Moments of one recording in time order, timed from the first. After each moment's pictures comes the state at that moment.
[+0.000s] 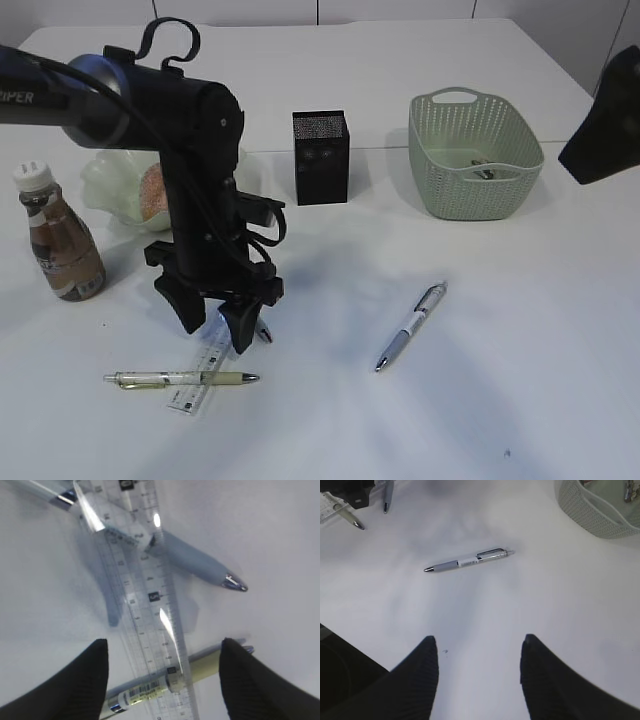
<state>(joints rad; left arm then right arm) -0.55 2.21 -1.62 -0.09 1.19 -0.08 0.36 1.25 -1.33 0.02 1.25 -0.26</state>
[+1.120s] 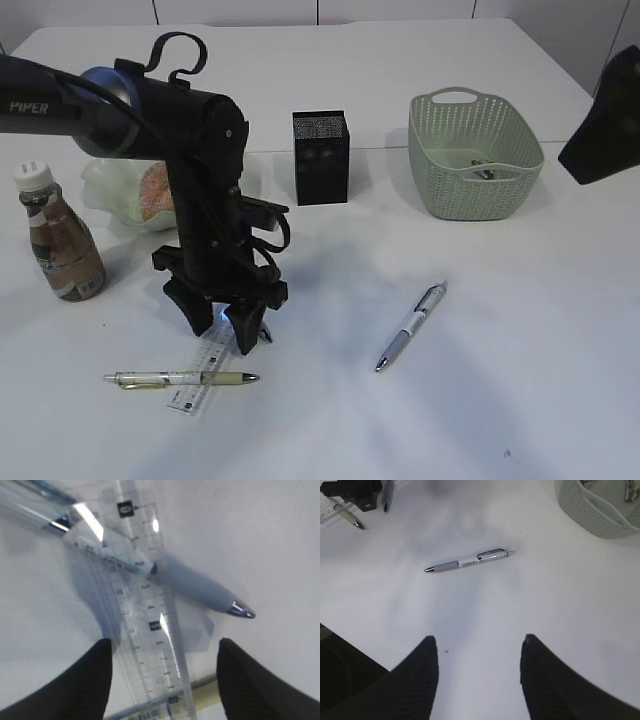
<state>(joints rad) -0.55 2.24 -1.62 -0.09 1.15 -0.08 0.36 1.25 -1.33 0.02 1.25 -0.26</state>
